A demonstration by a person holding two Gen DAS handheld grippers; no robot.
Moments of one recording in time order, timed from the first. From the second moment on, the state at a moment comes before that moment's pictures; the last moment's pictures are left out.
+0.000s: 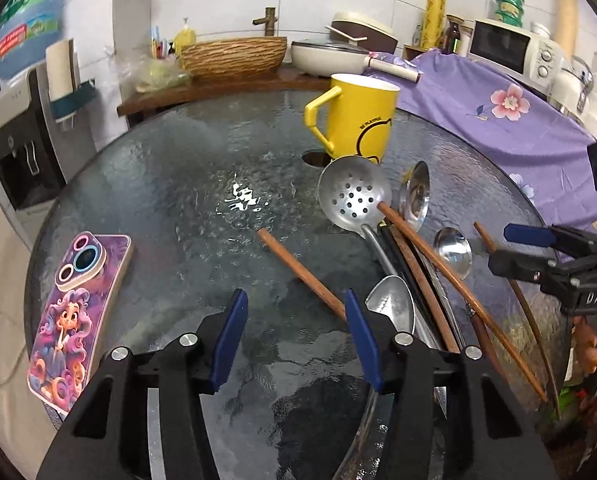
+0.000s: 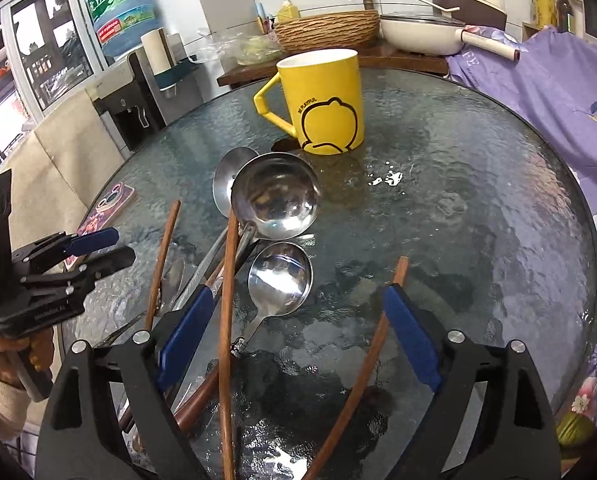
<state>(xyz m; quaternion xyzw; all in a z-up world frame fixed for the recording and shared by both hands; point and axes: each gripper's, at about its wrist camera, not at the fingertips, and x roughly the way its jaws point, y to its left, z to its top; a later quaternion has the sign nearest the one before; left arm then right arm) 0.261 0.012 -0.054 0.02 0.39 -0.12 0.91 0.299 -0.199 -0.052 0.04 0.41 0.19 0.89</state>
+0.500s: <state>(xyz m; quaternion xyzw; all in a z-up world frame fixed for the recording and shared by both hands) 0.300 0.006 -0.064 0.01 0.45 -0.14 0.88 0.307 -0.157 -0.030 0.01 0.42 0.24 0.87</state>
